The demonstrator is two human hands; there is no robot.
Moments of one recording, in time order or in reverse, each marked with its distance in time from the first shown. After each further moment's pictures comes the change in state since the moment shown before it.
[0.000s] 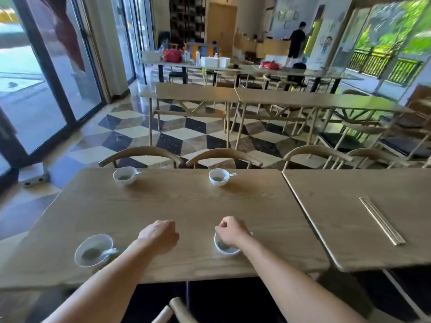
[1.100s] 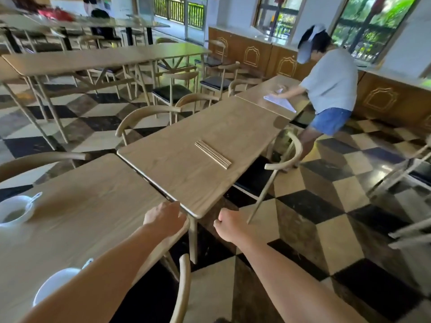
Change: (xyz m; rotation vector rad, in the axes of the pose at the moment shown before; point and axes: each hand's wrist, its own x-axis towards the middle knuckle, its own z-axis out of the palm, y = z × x) left_hand 0.037 0.443 0.074 0.053 -0.095 0.845; right_hand -0.102 0.324 -0.188 -0.011 0.372 0.556
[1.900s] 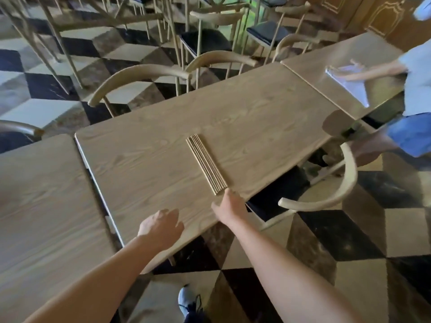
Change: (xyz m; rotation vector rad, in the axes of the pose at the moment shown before) left_hand 0.285 0.112 0.076 -0.101 -0.164 -0.288; right_hand 0.384 0.107 -0.083 -0.104 -0.141 -0.014
